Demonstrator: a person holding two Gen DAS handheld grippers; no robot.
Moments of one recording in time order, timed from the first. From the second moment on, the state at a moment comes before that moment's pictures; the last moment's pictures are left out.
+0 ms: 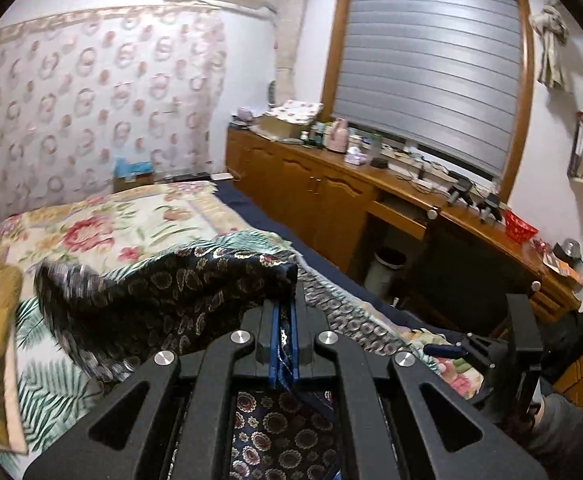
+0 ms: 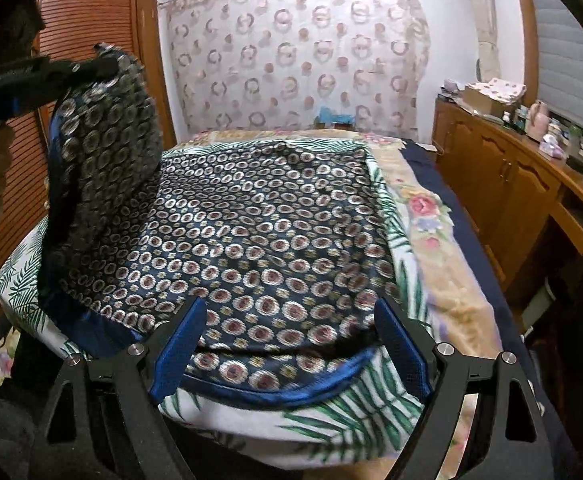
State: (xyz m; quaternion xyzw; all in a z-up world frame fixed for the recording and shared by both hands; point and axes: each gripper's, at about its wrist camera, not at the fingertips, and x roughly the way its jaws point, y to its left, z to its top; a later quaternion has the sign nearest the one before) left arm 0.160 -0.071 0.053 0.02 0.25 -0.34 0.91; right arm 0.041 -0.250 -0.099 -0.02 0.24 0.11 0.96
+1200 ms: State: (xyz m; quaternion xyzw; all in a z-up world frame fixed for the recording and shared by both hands) left arm 0.246 -0.079 -0.026 0.09 0.34 -0.31 0.88; right arm 0.109 -0.304 -0.080 0.01 0.25 0.07 0.96
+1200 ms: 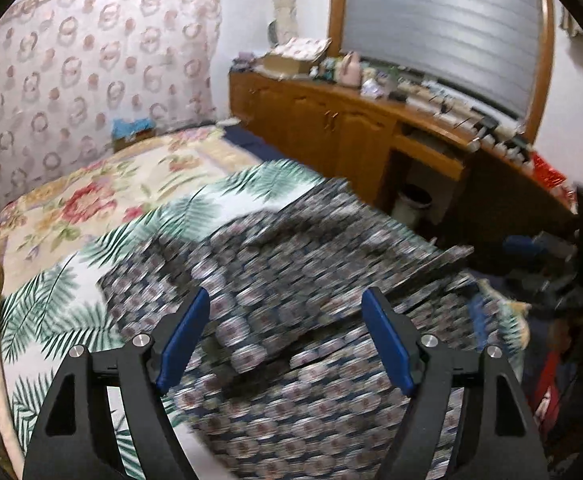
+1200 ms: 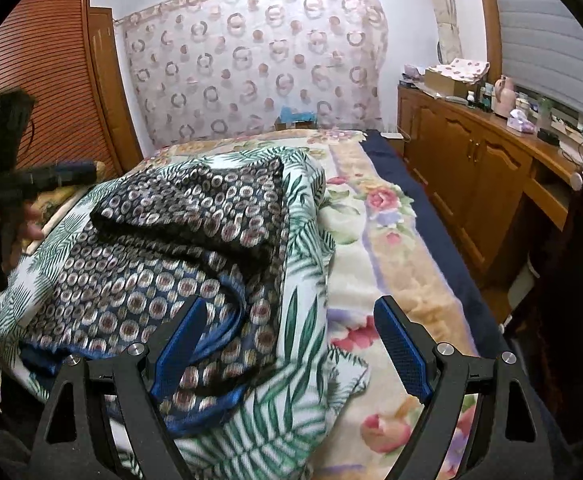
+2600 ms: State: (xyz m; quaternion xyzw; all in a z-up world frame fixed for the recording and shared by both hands) left arm 0.314 -0.004 -0.094 0.07 0.40 -0.22 0.89; right arm 0.416 -0.273 -0.047 0.01 0.38 0.15 0.91
